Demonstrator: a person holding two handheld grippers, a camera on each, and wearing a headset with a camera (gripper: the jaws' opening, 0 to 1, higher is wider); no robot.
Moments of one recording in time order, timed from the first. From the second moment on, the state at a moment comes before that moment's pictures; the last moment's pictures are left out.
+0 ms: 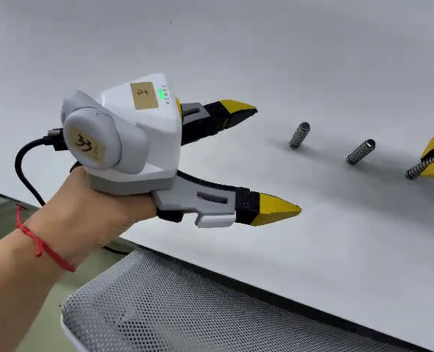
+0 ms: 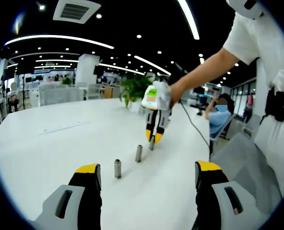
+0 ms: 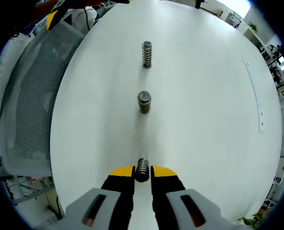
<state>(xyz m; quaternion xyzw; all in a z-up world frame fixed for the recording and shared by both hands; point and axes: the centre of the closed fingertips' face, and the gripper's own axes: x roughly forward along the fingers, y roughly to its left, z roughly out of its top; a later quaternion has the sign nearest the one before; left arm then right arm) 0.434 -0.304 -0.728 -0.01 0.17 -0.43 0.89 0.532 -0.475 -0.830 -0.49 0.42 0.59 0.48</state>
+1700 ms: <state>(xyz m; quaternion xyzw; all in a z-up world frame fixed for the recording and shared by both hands) 0.436 -0.283 -0.740 0.08 0.22 -0.44 0.87 0.489 -0.556 -0.750 -0.13 0.28 0.52 0.79</state>
